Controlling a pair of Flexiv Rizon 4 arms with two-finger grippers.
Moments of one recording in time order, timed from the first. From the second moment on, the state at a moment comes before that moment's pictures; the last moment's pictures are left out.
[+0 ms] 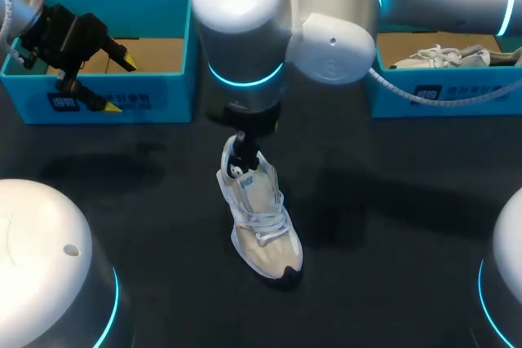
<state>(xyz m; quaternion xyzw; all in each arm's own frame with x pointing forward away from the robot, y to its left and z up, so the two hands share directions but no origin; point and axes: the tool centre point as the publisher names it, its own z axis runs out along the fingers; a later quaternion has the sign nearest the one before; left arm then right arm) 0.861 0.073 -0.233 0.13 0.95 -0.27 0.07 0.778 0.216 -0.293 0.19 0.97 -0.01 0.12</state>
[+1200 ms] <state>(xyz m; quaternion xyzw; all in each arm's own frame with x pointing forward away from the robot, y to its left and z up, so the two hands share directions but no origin) 0.861 0.073 -0.233 0.13 0.95 -0.27 0.07 0.857 0.267 -0.338 -0.17 0.97 -0.01 0.15</state>
